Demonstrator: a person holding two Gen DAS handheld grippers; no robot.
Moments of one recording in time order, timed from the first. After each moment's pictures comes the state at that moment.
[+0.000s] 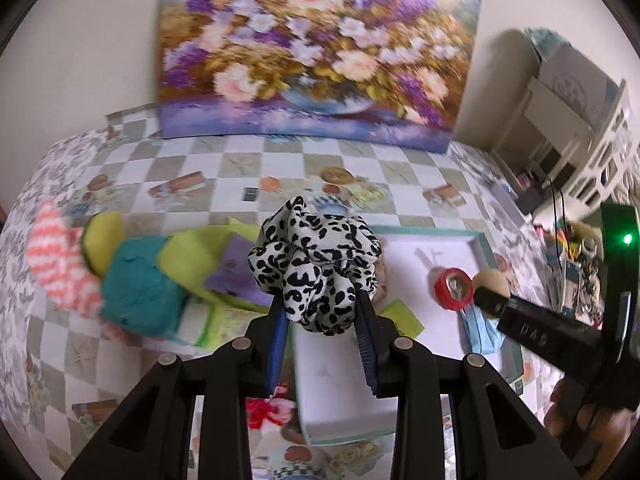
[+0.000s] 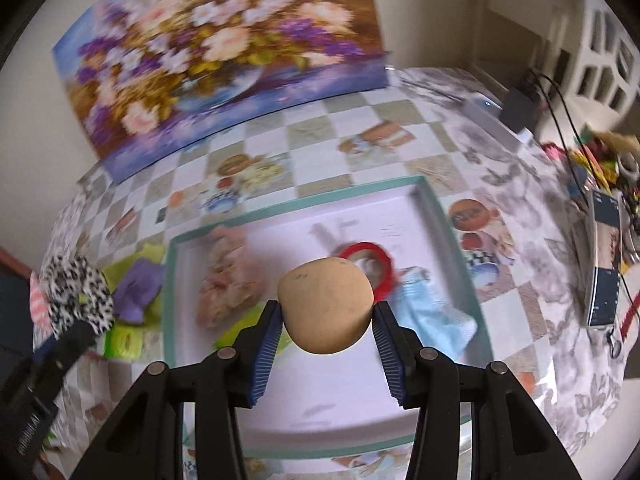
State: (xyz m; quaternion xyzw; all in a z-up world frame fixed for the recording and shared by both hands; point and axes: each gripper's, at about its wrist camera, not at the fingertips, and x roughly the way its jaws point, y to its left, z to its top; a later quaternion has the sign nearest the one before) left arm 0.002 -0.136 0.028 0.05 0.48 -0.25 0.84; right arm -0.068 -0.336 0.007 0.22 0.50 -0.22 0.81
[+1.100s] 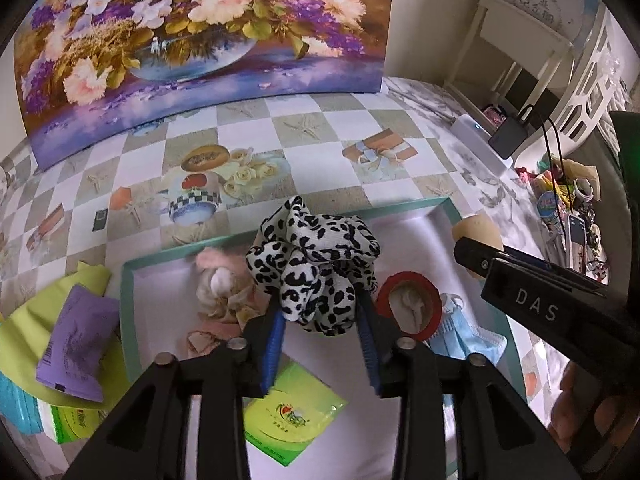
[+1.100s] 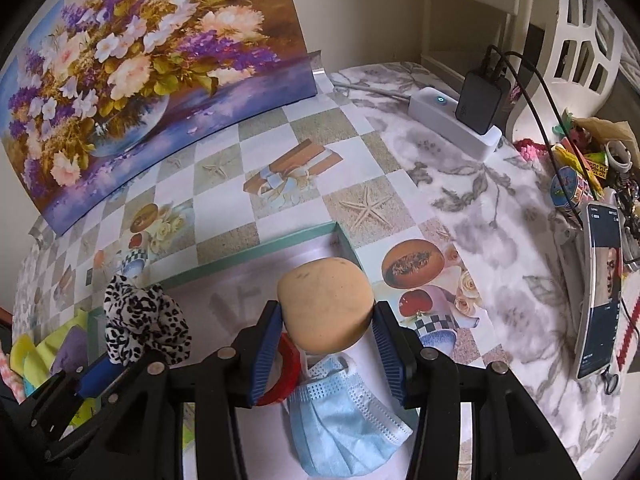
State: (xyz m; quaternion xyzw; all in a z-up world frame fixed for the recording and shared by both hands) left arm 0.020 -0.276 -0.039 0.11 0.51 -0.34 0.78; right arm -0.049 -0.425 -0.029 0.23 0.48 -0.29 0.80
